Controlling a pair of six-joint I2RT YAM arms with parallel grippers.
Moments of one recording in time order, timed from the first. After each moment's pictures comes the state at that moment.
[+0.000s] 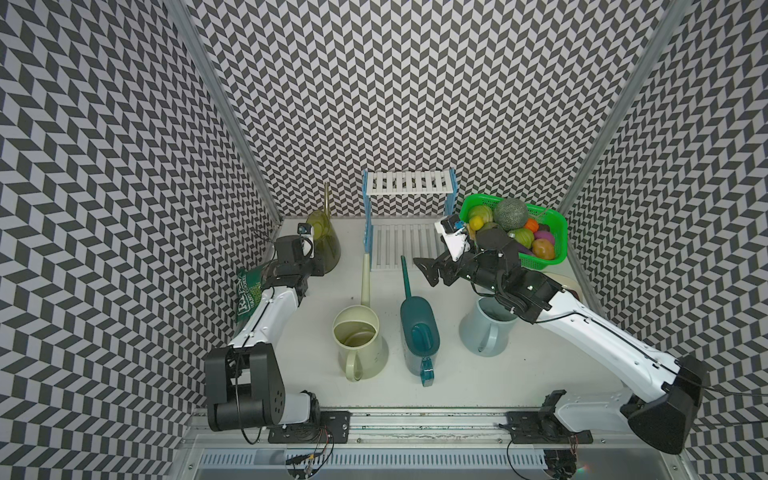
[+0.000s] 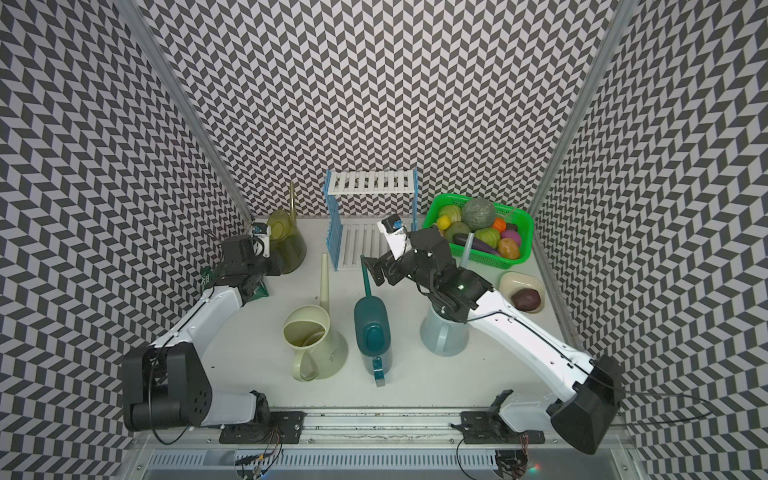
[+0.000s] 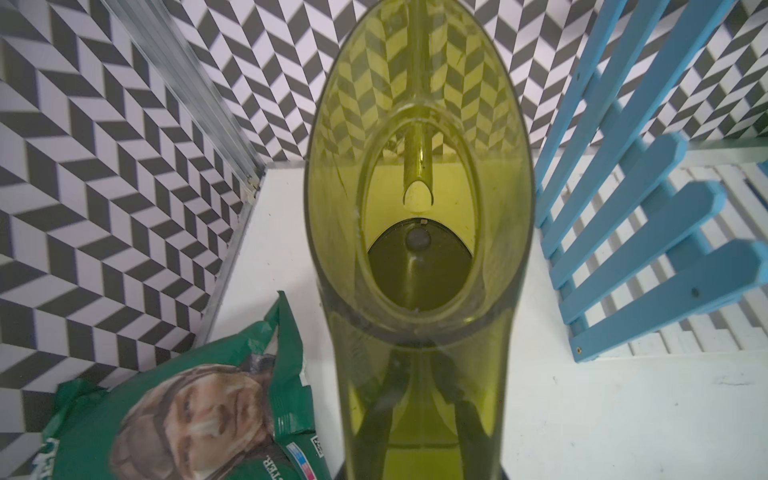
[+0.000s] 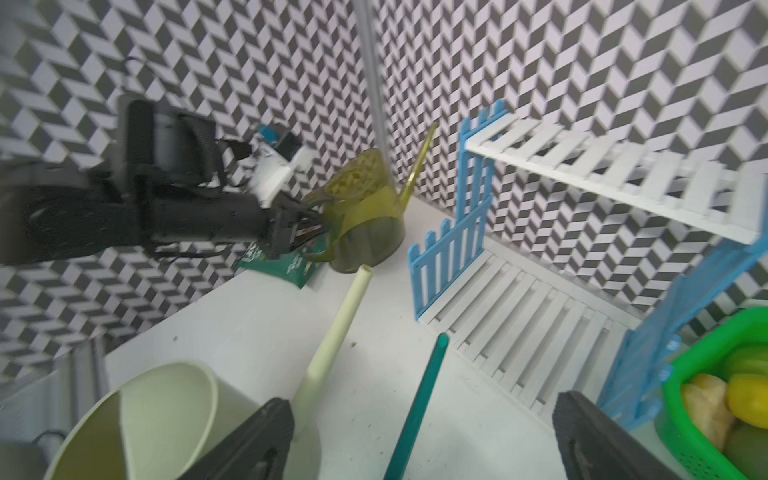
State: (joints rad) left arm 0.08 1.37 0.97 -0.14 0.07 0.10; right arm 0.71 1.32 1.27 -0.24 0.00 0.07
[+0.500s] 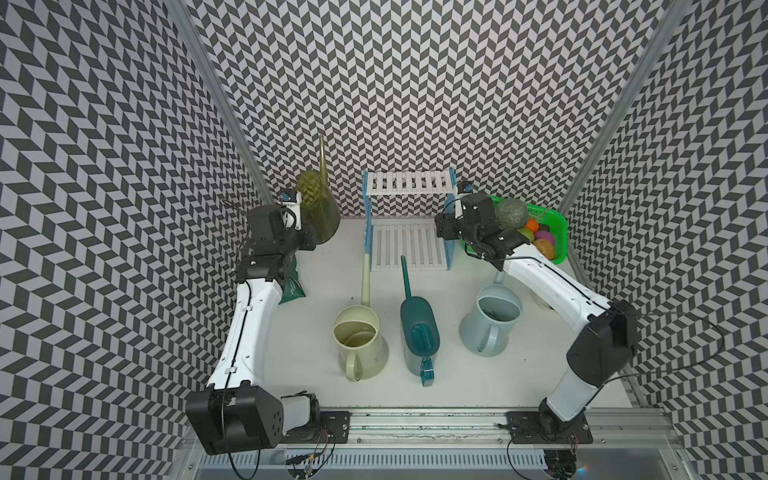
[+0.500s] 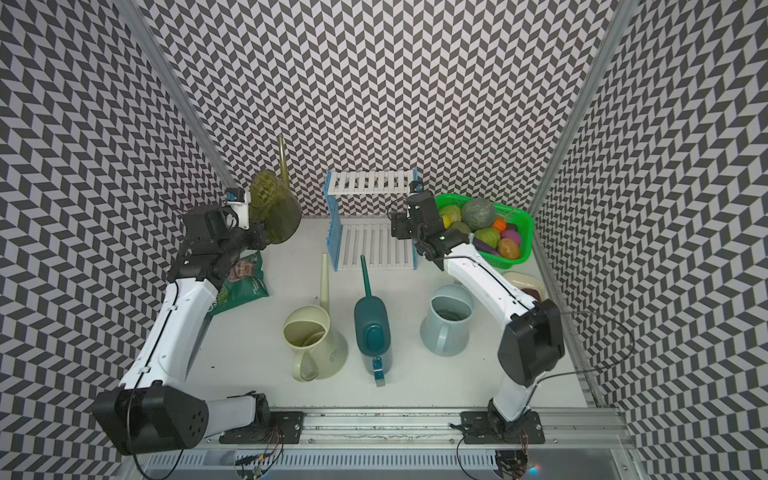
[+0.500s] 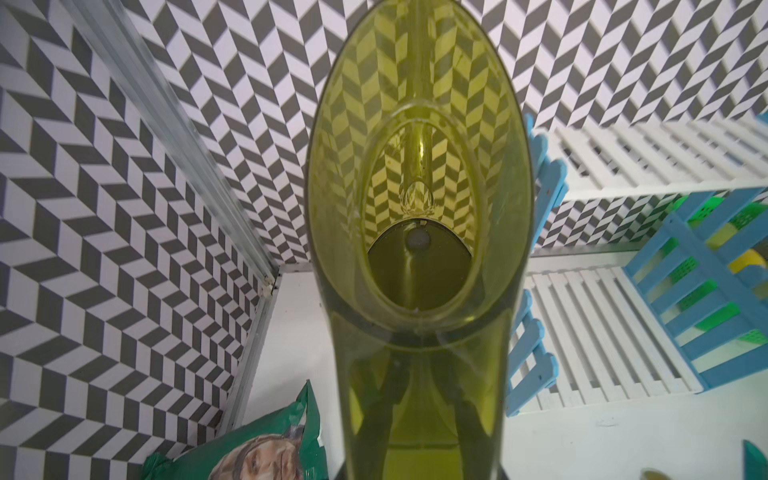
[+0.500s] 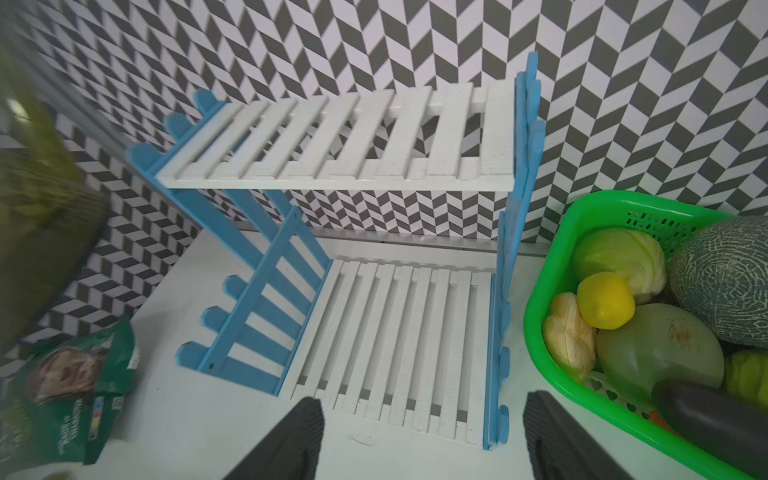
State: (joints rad) left arm 0.08 1.29 1.35 -0.44 0.17 0.07; right arm 0.52 1.77 1.66 -0.39 0.20 0.31
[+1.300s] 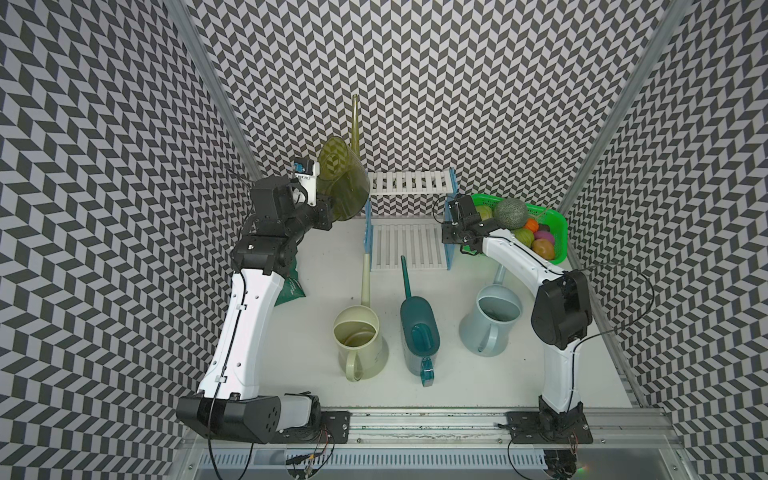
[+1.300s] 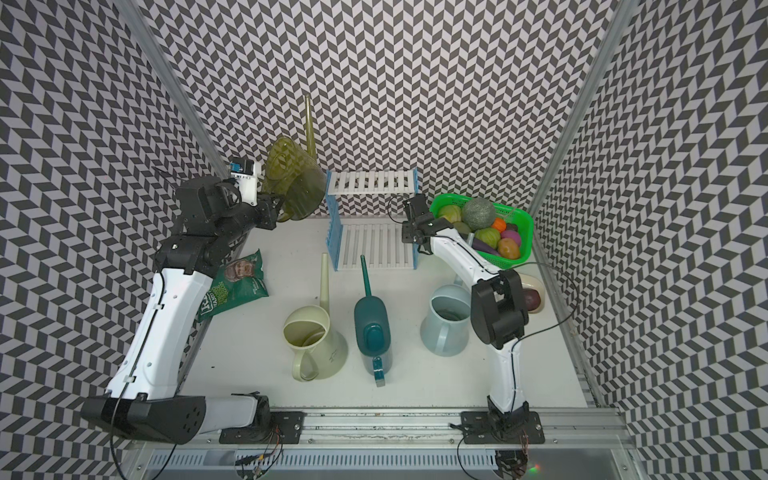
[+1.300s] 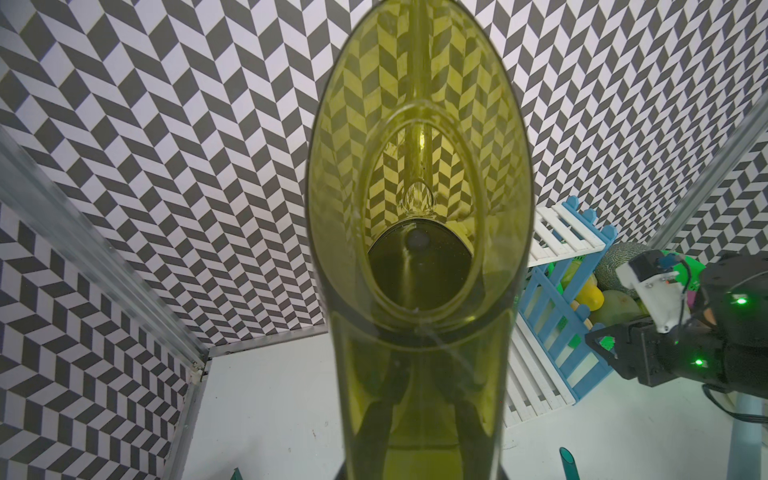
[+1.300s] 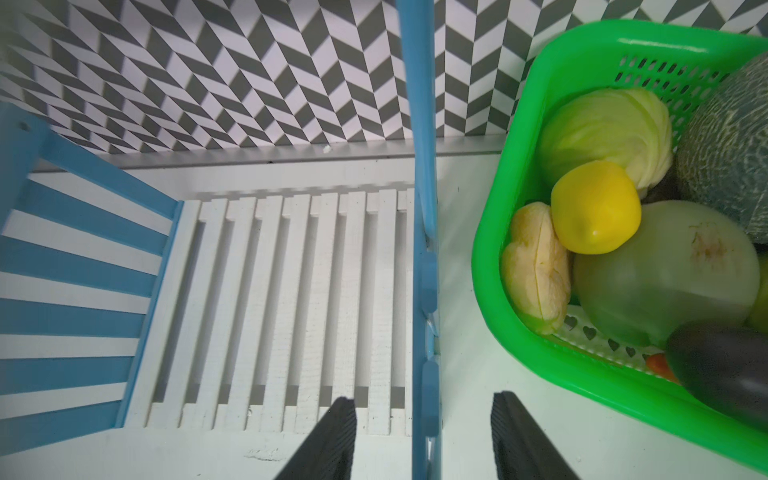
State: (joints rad) left arm -0.10 1.34 1.66 -0.59 0.20 0.02; right arm 0.44 2.06 1.84 -0.60 0.23 0.37
